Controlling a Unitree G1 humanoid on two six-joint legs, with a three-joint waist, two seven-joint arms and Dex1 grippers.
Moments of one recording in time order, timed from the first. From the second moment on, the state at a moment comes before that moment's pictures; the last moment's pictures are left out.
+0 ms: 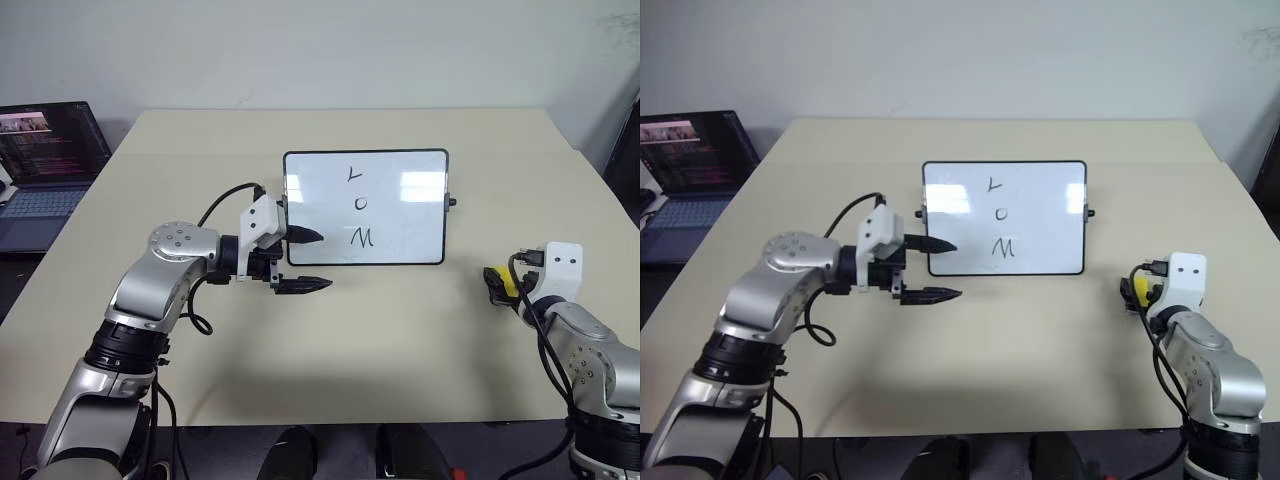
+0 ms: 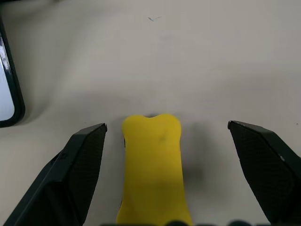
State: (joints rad) left arm -0.59 0.70 -0.15 -0.03 -0.37 0.40 -1.20; right arm -0.18 -0.37 -0.33 -0.36 0.41 0.96 0.00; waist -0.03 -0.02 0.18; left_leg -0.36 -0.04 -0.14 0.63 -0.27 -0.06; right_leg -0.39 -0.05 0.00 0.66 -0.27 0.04
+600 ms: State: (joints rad) left arm -0.56 0.70 -0.15 -0.03 -0.36 0.38 -1.19; right arm -0.21 -0.35 -0.33 -0.24 0.38 0.90 0.03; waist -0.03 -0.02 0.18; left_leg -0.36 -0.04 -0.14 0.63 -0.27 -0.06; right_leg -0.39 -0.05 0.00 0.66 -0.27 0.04
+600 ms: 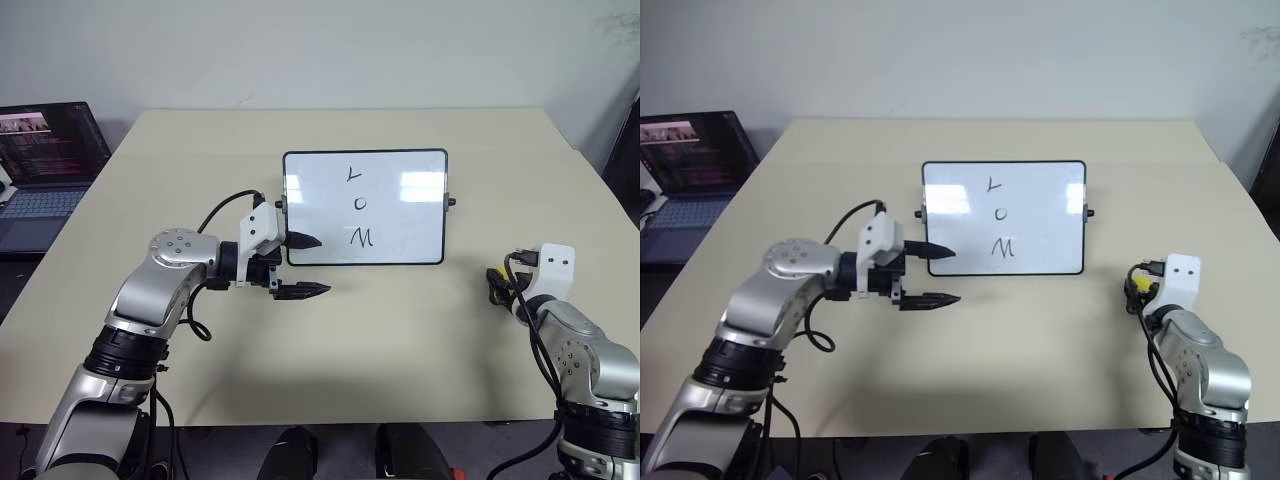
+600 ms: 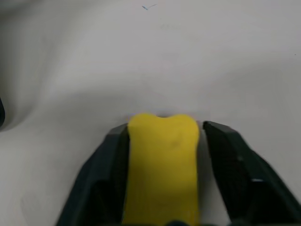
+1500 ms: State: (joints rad) left arm -0.54 0.64 0.00 -0.05 -0.33 0.51 -0.82; right arm -0.32 -0.42 0.07 -0.30 0.14 0.40 0.32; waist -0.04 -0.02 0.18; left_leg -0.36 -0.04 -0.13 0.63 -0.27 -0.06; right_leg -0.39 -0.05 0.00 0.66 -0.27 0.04
